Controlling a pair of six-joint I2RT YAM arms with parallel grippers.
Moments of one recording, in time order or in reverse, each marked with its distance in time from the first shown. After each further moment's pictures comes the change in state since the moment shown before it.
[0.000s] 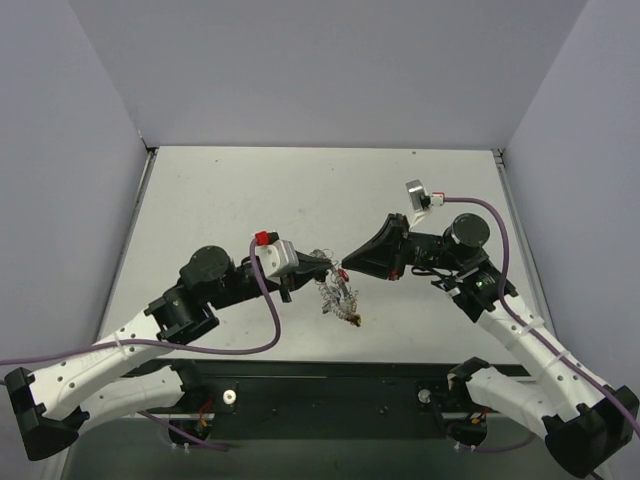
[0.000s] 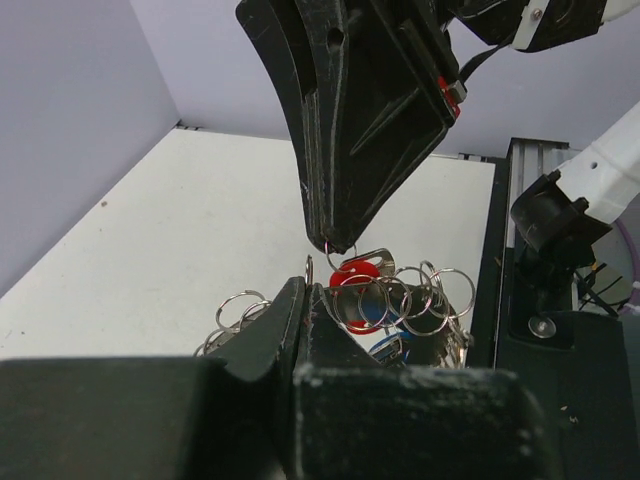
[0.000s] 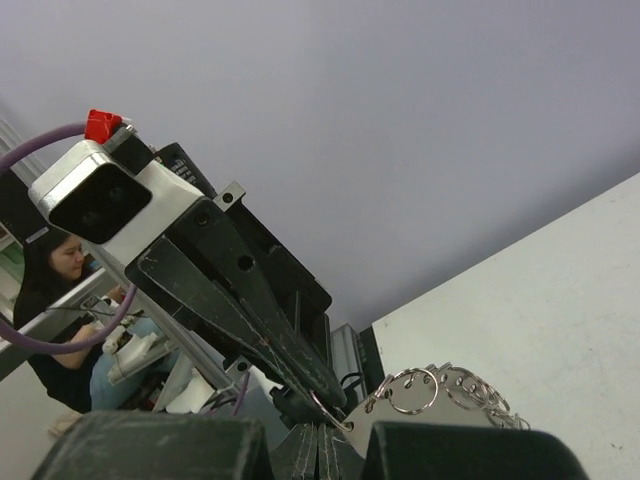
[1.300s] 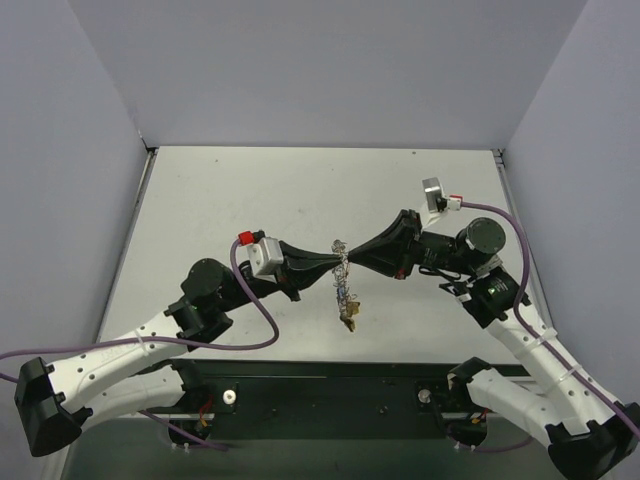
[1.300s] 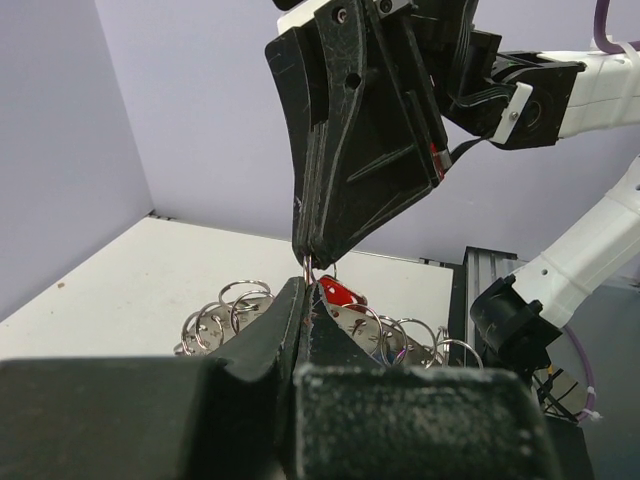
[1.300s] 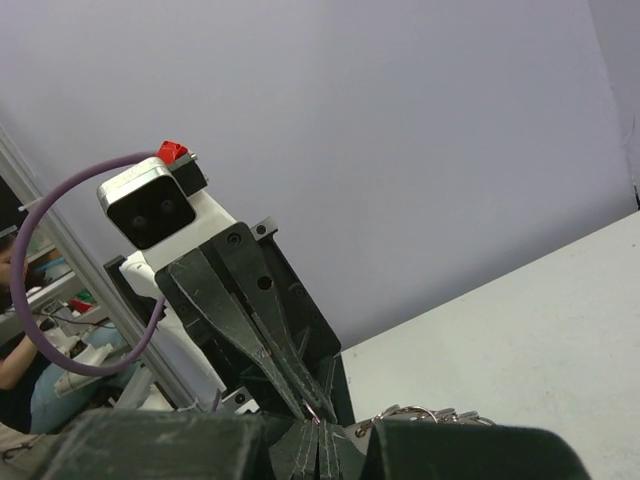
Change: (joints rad) left arm -0.001 0.037 -0.176 0.503 0.027 -0.211; right arm 0.005 -0.062 0.033 -0.025 0.071 -0.072
